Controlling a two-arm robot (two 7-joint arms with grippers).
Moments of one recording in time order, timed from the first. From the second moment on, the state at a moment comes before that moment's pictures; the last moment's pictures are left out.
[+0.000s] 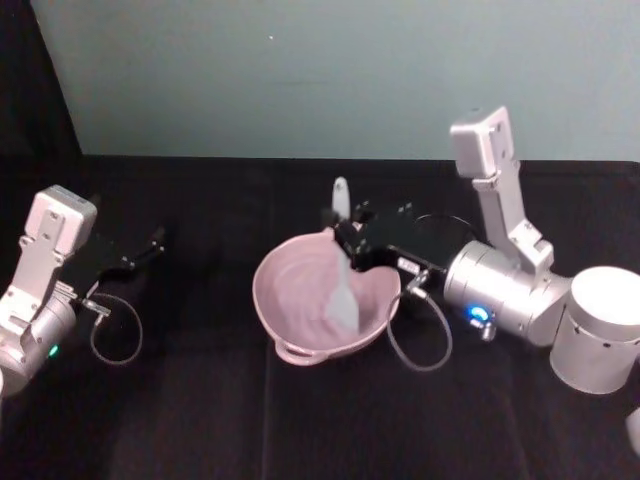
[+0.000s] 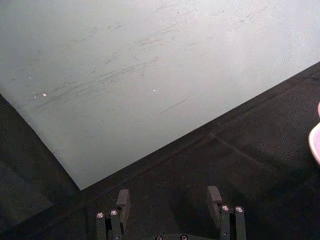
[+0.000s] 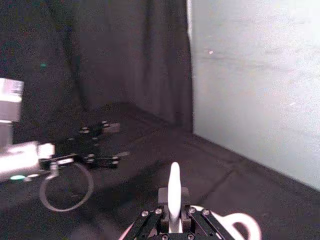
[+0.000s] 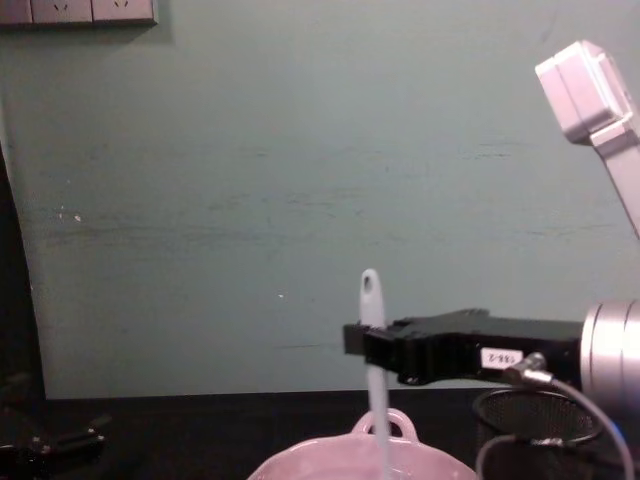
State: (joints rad) left arm -0.20 0.60 0.45 -1.41 -0.25 -0.12 0.03; right arm 0.31 0.38 -0.45 -1.60 0.41 0.23 0.42
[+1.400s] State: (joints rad) left arm -0.20 0.60 0.45 -1.41 -0.25 -0.12 0.03; right arm 0.34 0.28 -0.43 -1.45 0.28 0.06 0.30
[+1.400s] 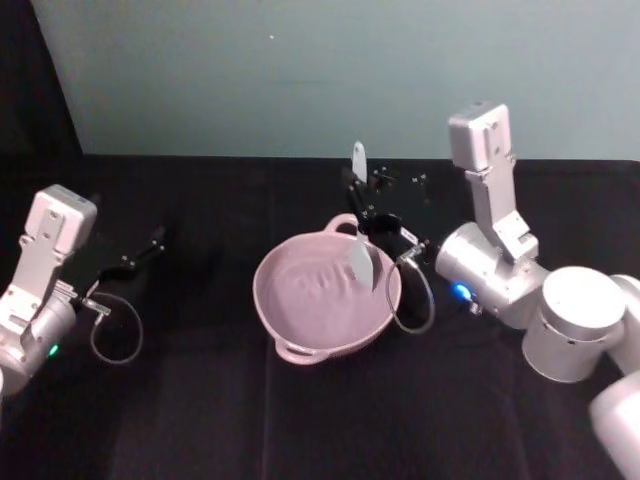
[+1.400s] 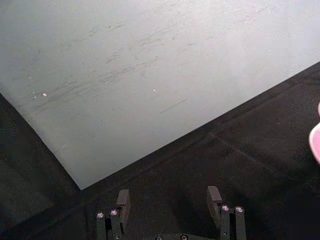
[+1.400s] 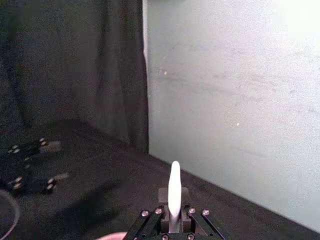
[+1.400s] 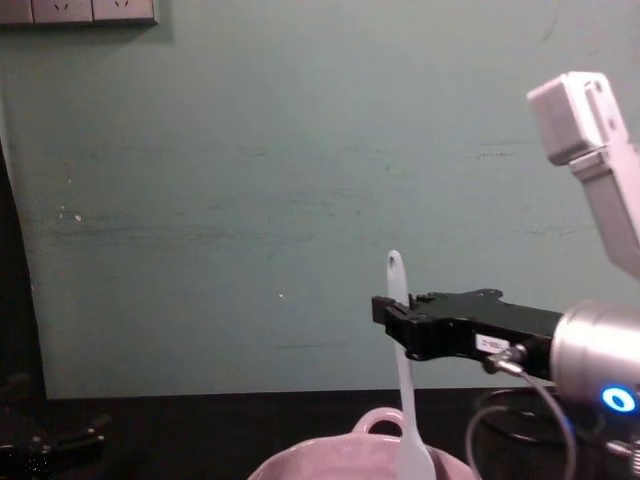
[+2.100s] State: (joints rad) left arm -0.20 0.60 0.45 -1.41 -0.25 -0.12 0.03; right arm 0.30 0.29 -0.47 -1.56 0.43 0.21 0.41
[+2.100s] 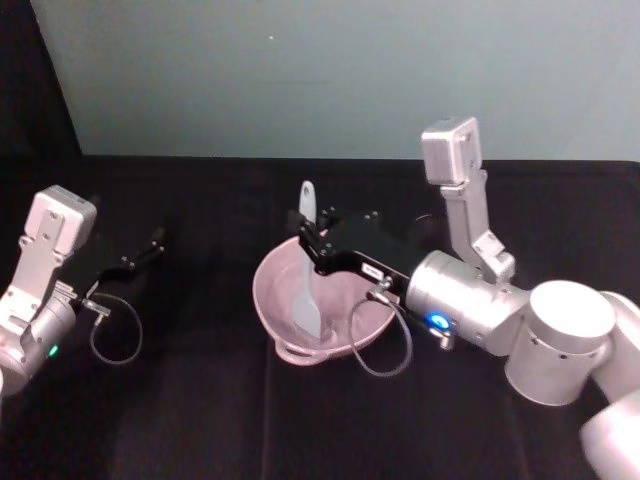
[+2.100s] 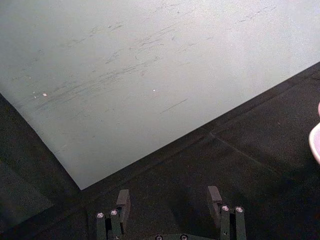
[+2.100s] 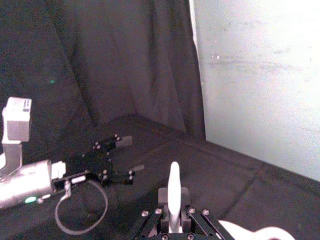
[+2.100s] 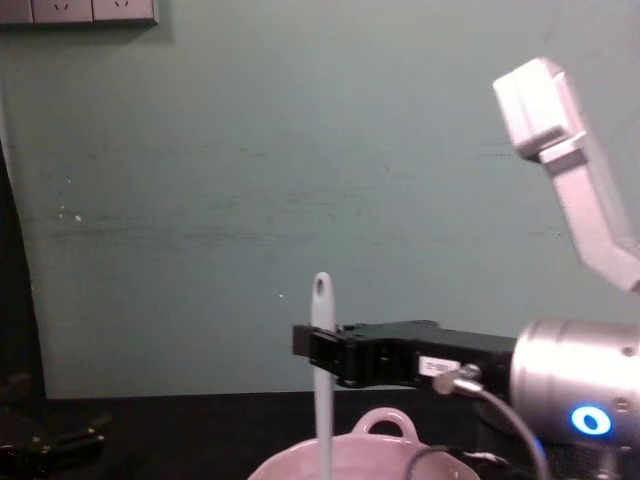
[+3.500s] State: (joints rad) left arm -0.20 0.60 0.45 -1.41 -0.25 -0.12 0.03; right arm 0.27 0.32 -0.40 -1.59 0.38 0.21 0.40
